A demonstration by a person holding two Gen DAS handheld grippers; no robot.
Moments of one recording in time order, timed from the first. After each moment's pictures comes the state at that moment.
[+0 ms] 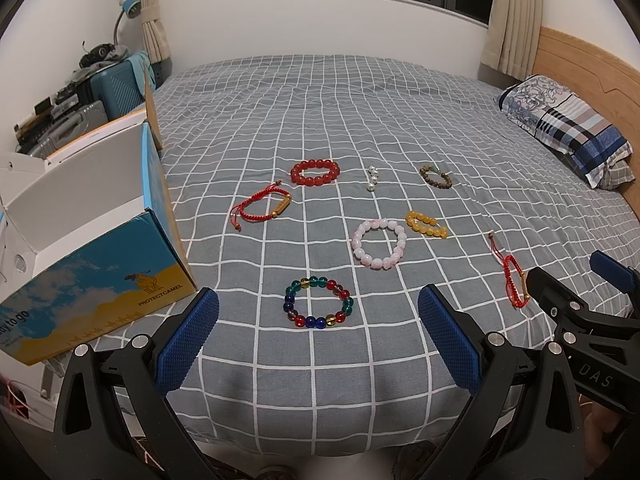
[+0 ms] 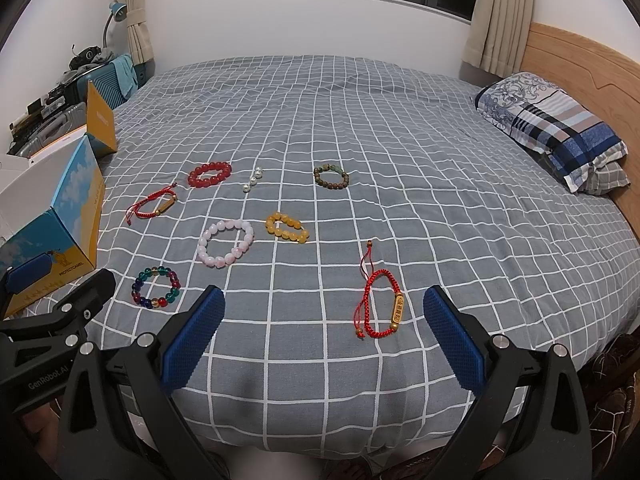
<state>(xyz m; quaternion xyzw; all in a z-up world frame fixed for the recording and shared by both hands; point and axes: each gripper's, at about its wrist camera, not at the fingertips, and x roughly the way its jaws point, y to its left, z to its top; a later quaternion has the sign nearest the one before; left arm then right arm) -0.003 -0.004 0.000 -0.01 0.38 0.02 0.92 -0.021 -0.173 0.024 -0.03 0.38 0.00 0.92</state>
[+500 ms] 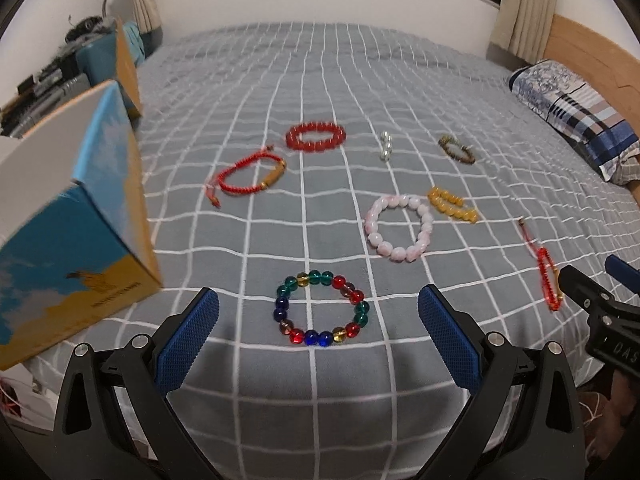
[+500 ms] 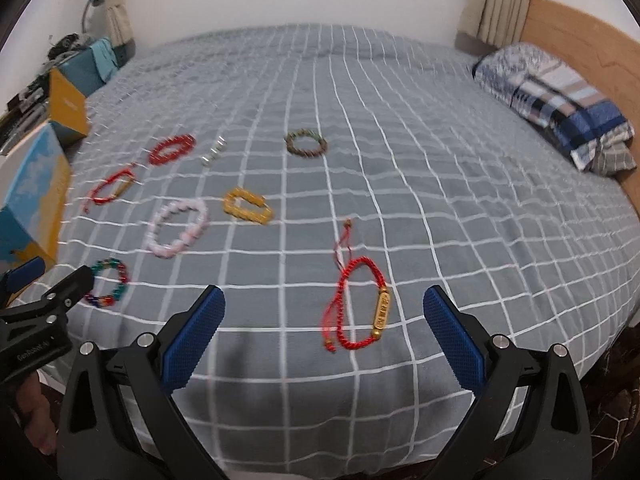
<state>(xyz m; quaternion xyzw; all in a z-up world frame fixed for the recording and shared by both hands) 0.049 0.006 -0.055 -0.02 0.43 0.01 0.90 0.027 -0.207 -0.018 -0.02 0.44 -0.02 0.90</state>
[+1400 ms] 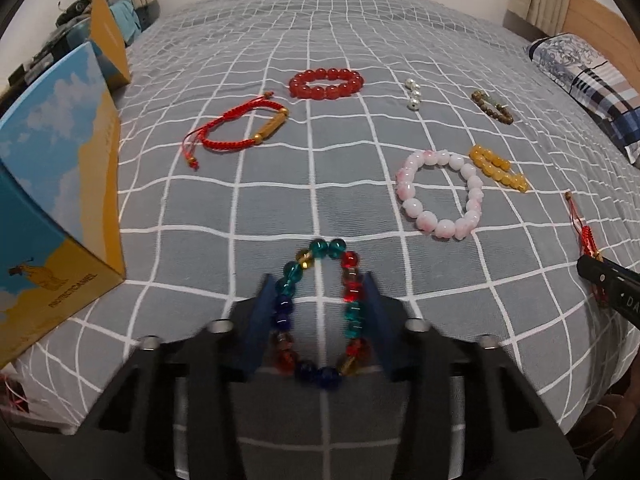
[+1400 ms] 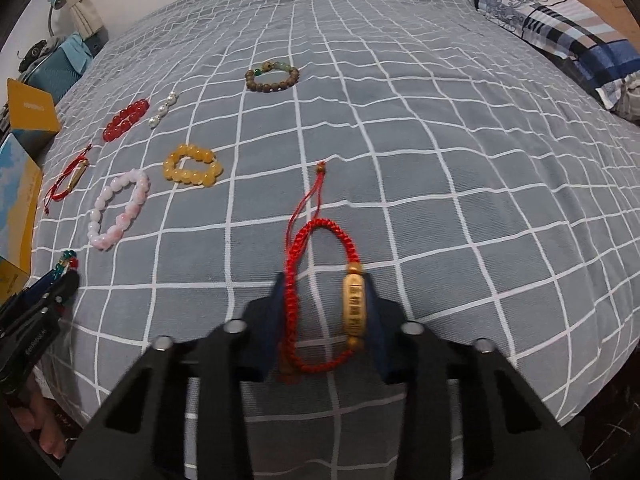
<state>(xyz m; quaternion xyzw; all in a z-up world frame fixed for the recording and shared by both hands) 0.078 0.010 -0.102 -0.01 0.48 0.03 0.87 0.066 -0.235 -0.079 0.03 0.51 -0.02 0.86</state>
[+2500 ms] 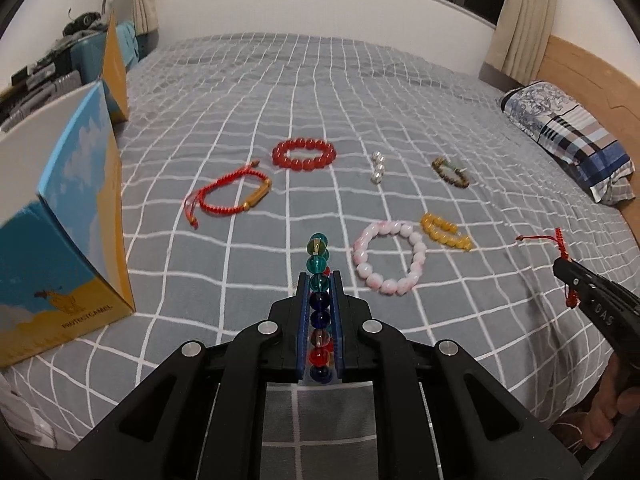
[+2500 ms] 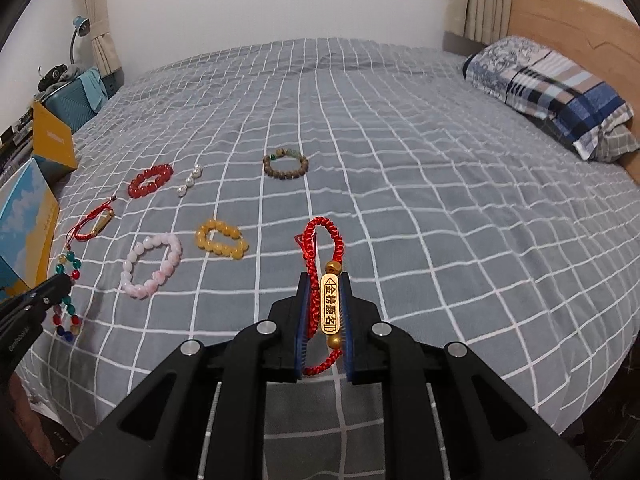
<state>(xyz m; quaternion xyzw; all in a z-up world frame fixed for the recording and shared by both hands) 0.064 0.003 -0.054 -0.05 0.40 0.00 0.92 0.047 -0.223 -0.032 0.01 0.39 -0.02 0.92</state>
